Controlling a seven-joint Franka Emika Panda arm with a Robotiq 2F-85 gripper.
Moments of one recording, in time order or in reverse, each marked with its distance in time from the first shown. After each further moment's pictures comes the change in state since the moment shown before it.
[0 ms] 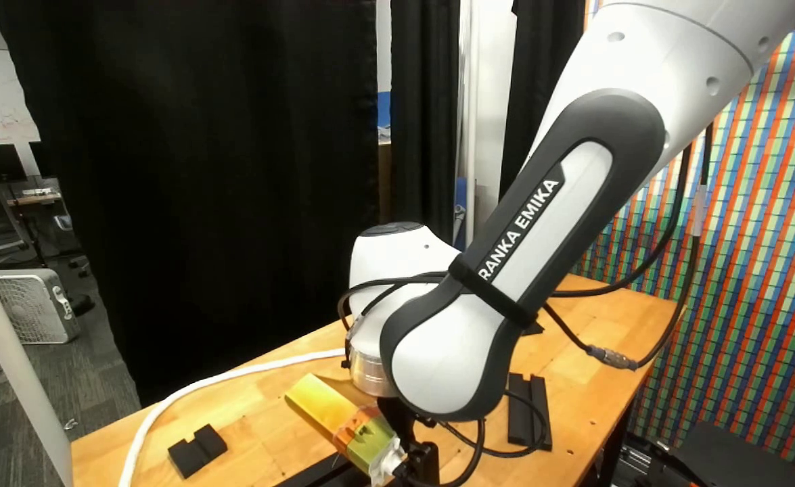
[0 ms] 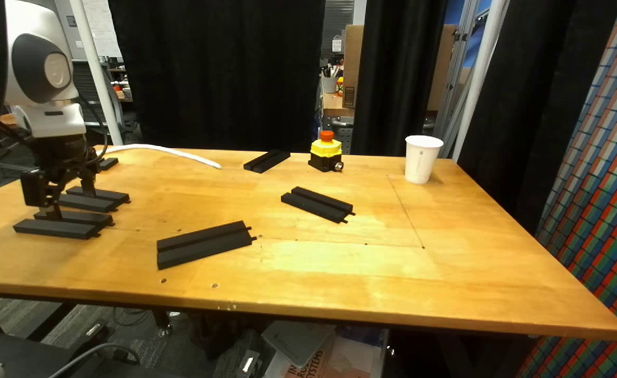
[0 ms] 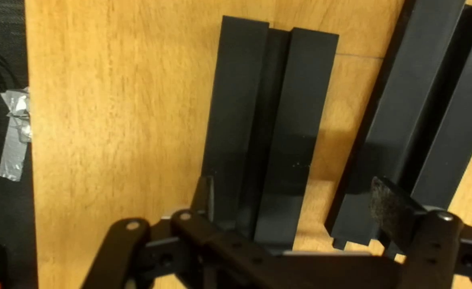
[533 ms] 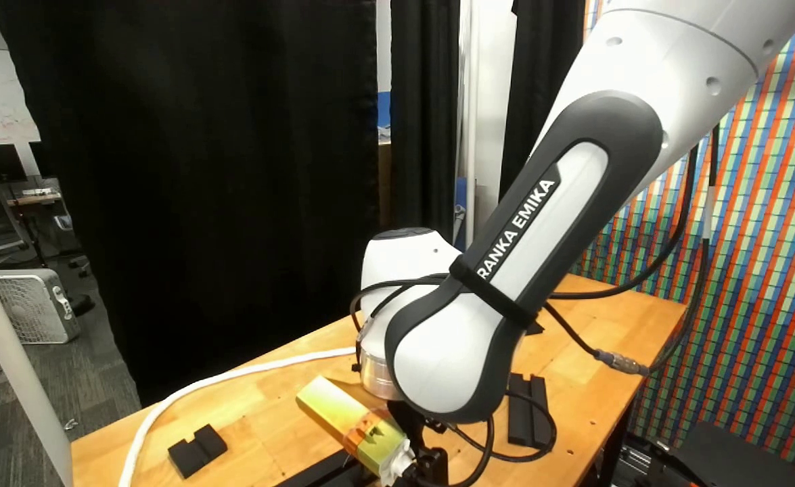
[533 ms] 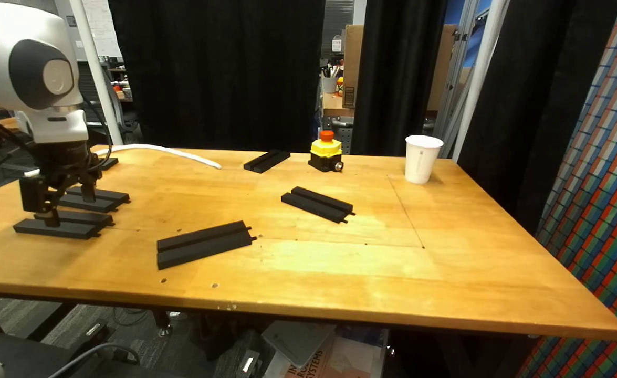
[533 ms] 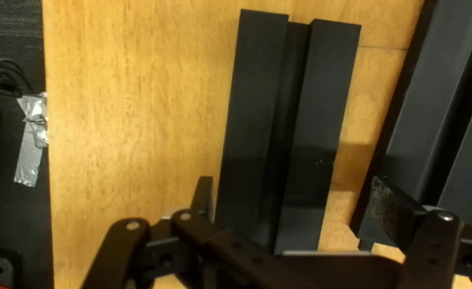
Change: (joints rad) arm -0.020 -0.003 0.015 -0.030 0.079 0.011 -0.051
